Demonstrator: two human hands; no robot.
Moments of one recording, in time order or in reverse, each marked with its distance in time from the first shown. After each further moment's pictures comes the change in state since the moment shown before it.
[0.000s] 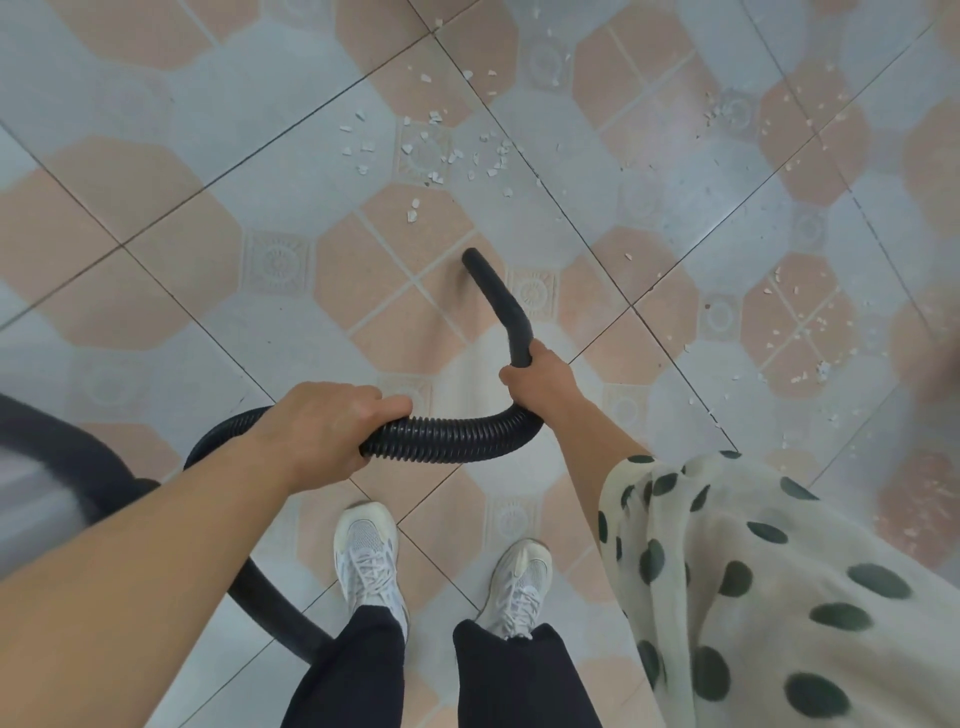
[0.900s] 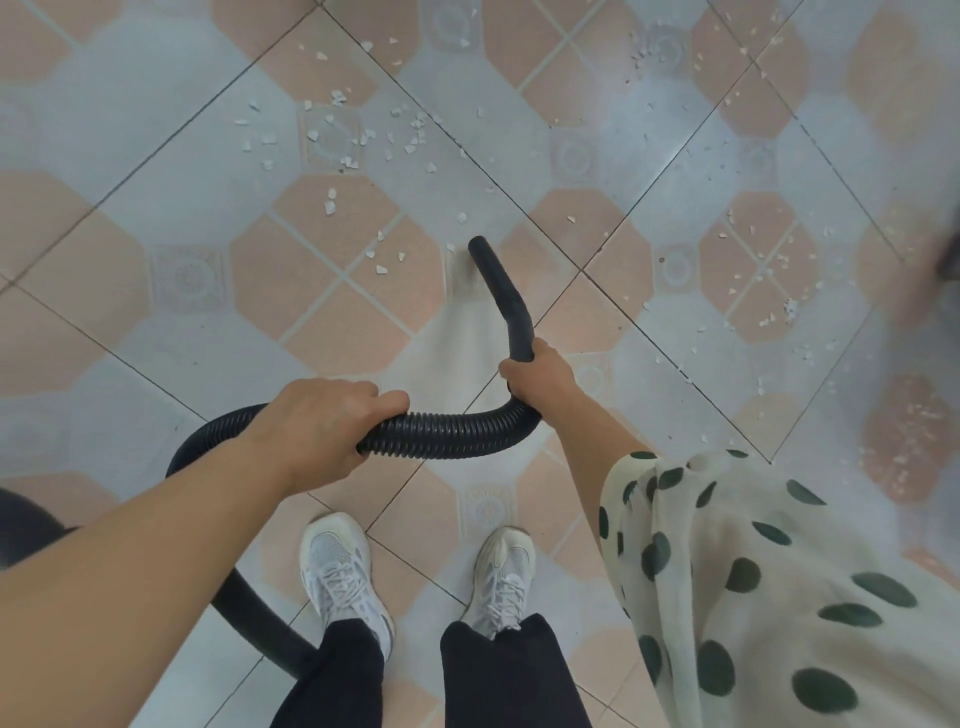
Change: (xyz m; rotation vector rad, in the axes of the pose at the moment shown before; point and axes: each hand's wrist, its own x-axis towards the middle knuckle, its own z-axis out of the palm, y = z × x) left_hand 0.058 0.044 0.016 0.048 0.143 0.165; right_hand 0.024 0.078 -0.031 0.245 0.067 0.112
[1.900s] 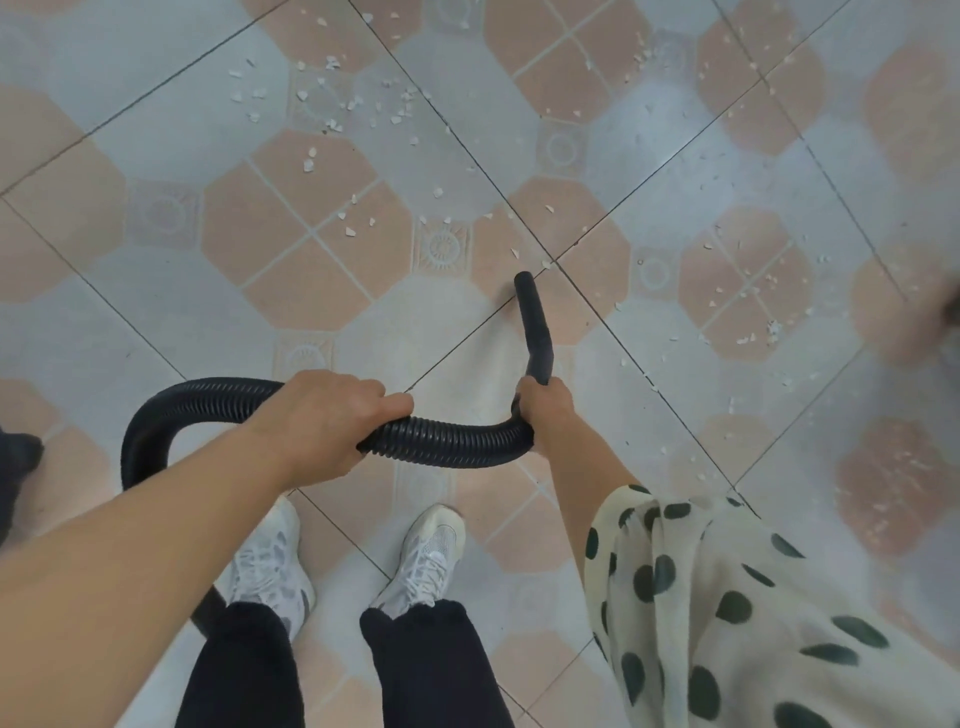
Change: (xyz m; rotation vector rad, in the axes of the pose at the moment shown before) left_hand 0.024 0.131 0.006 0.114 -0.150 -0.110; right_hand -0.004 0.098 -0.058 0.347 -0.020 0.249
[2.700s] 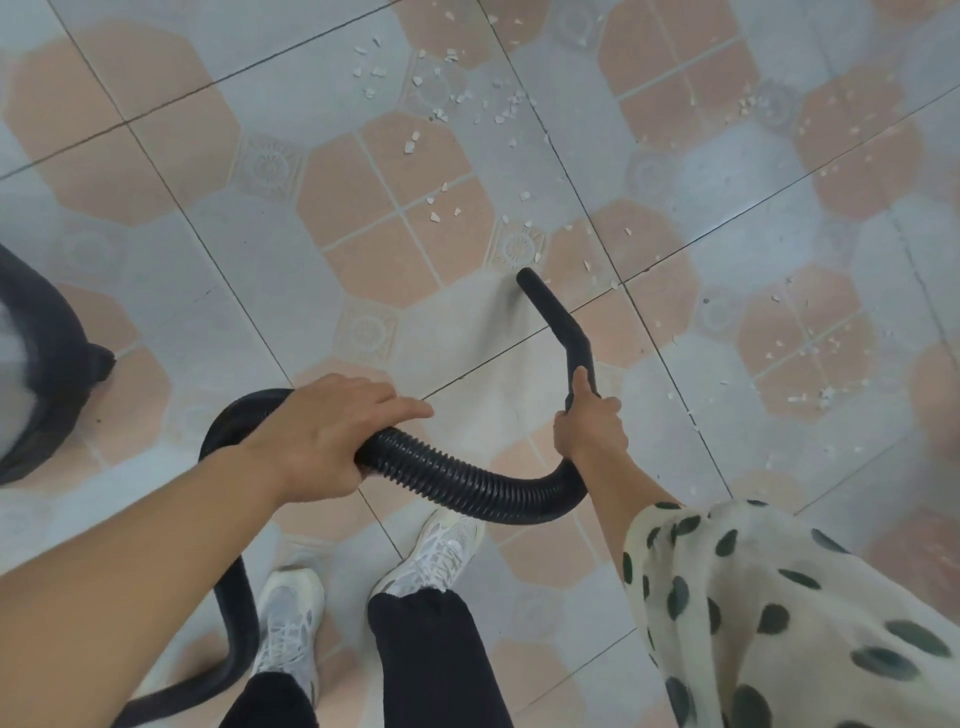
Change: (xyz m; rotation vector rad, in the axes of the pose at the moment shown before) left_hand -0.072 -0.017 0.061 -0.390 0.231 -0.078; right_hand -0.025 0.008 0.016 -1.075 0.151 -0.340
